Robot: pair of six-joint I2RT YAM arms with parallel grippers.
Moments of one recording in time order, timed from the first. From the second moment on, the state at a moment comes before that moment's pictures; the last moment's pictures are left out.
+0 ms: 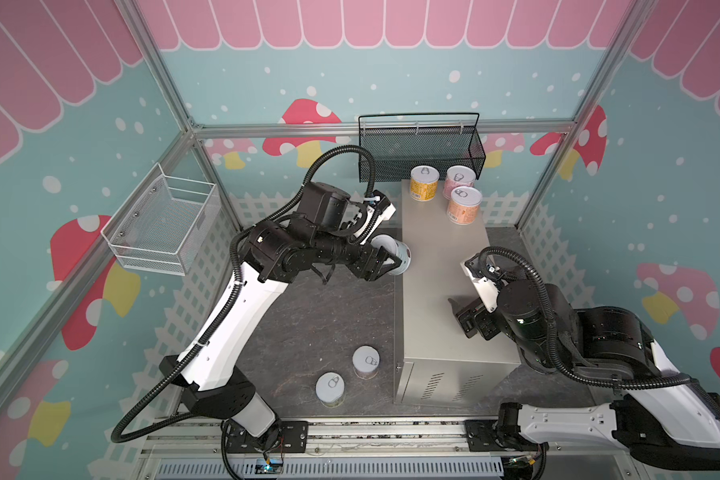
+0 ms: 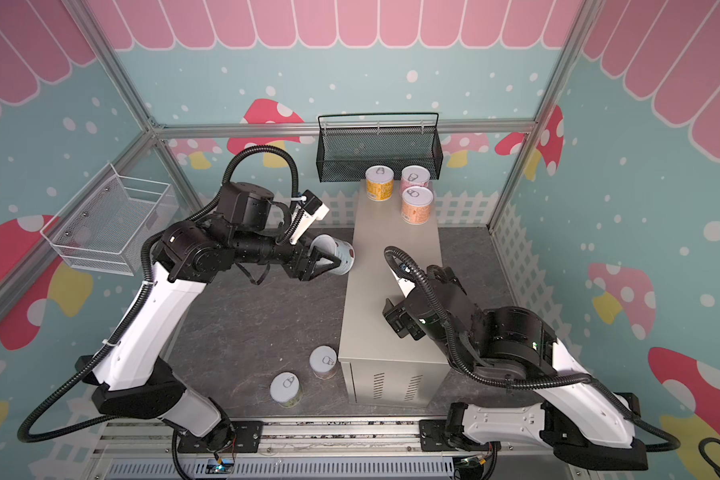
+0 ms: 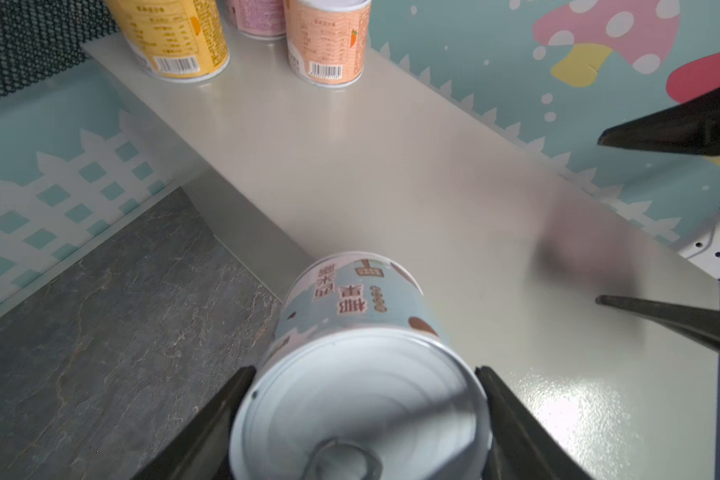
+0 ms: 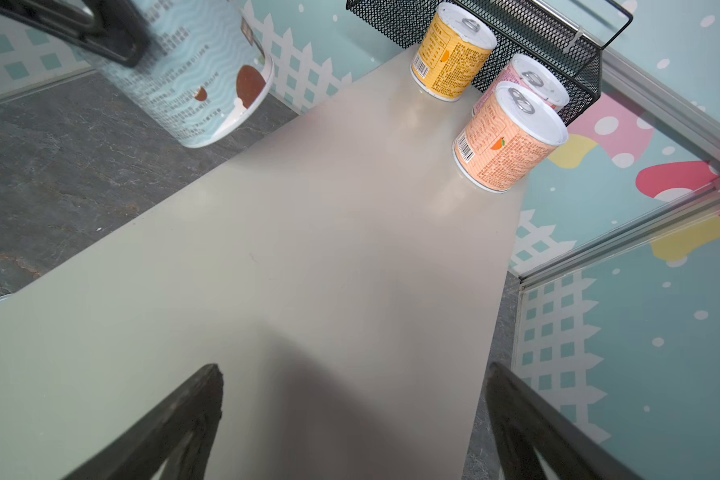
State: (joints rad) left arm -0.70 1.65 2.27 -1.26 0.31 0.04; right arm 1.17 1.04 1.67 -1.30 0.73 0.09
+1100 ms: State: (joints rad) left arm -0.84 1.95 2.69 -1.37 0.27 0.07; right arm 1.17 0.86 1.51 -1.13 0.62 0.04
